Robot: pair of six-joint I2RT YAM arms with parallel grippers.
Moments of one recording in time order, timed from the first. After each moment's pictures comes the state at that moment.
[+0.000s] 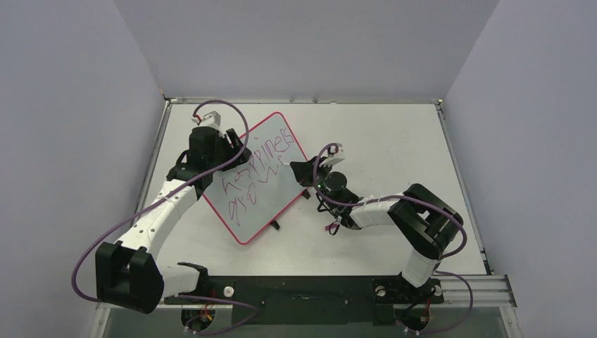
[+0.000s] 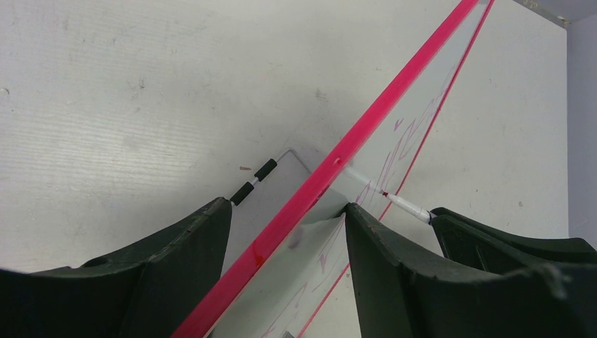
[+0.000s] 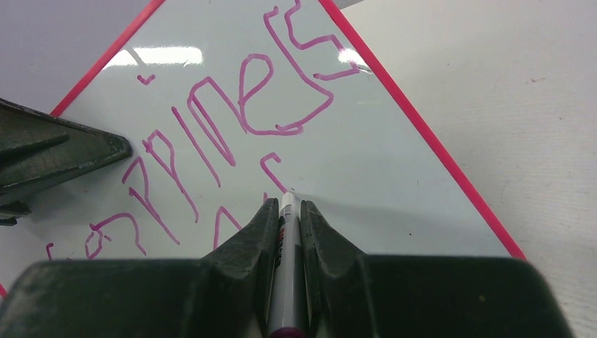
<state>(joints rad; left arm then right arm) -0.26 1.24 0.96 -0.27 0.03 -0.57 0.80 1.72 0.68 1.02 0.24 0.69</state>
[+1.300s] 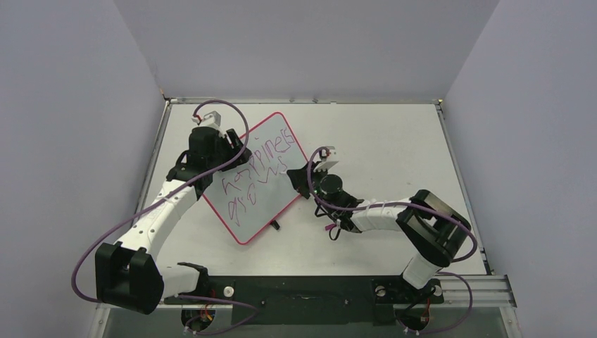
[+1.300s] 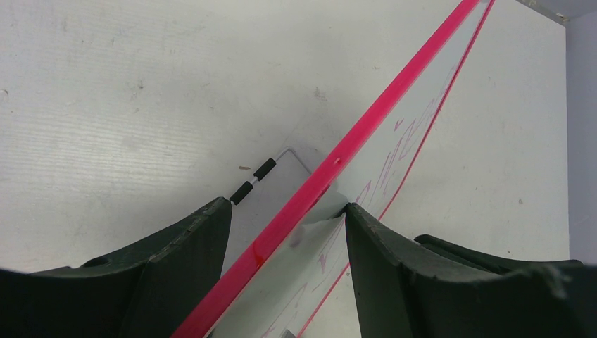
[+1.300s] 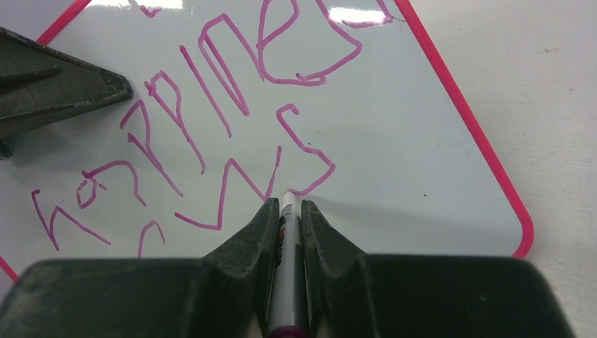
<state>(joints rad) -0.26 1.24 0.96 -0.27 0.03 -0.57 0.85 1.66 0.68 0.87 0.25 0.63</state>
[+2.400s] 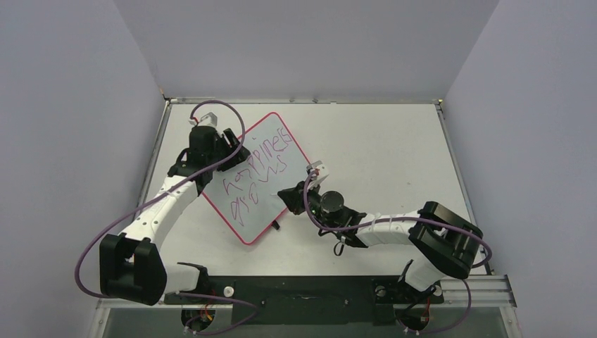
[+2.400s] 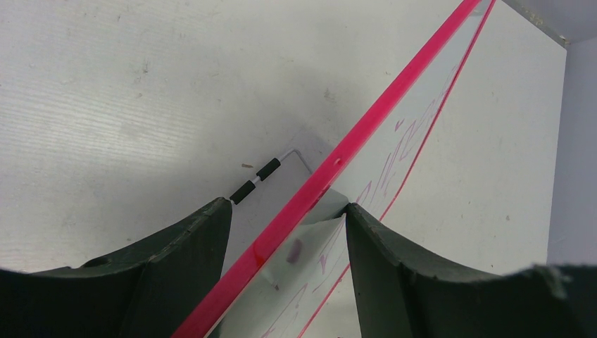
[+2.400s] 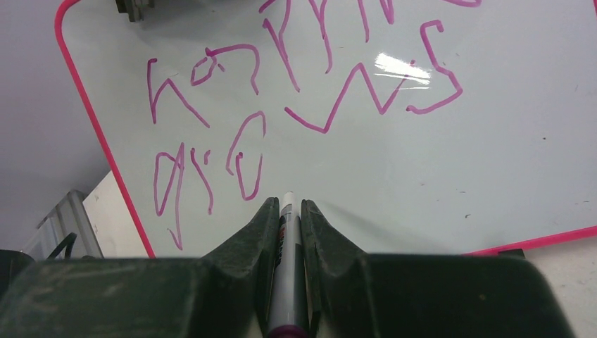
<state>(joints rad) -0.23 1.29 0.96 -0.26 0.04 -0.64 0.99 1.53 0.57 0.86 0.15 0.48</state>
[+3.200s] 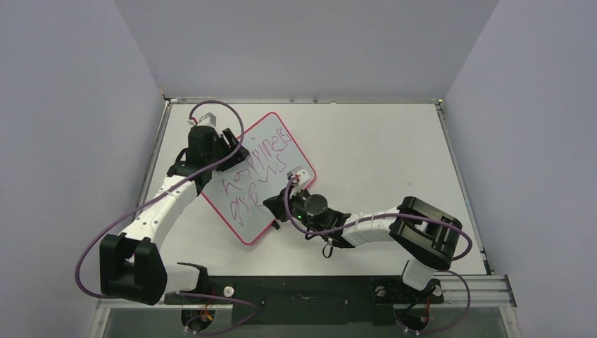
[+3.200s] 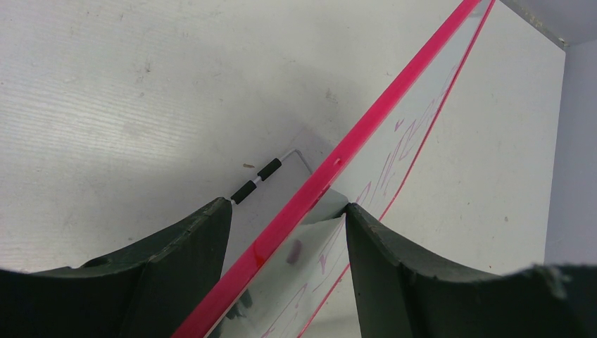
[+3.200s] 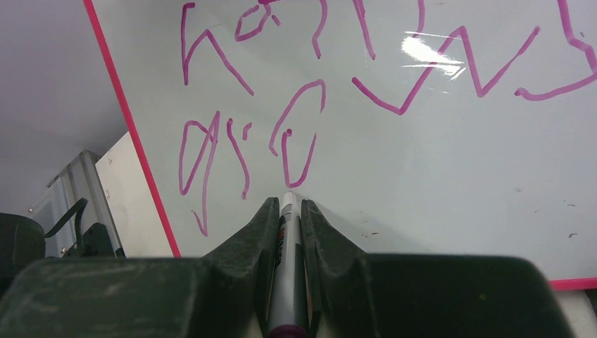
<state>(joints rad) -0.21 1.29 0.96 -0.27 0.05 -0.65 1.06 1.67 0.67 0.88 0.11 0.46</state>
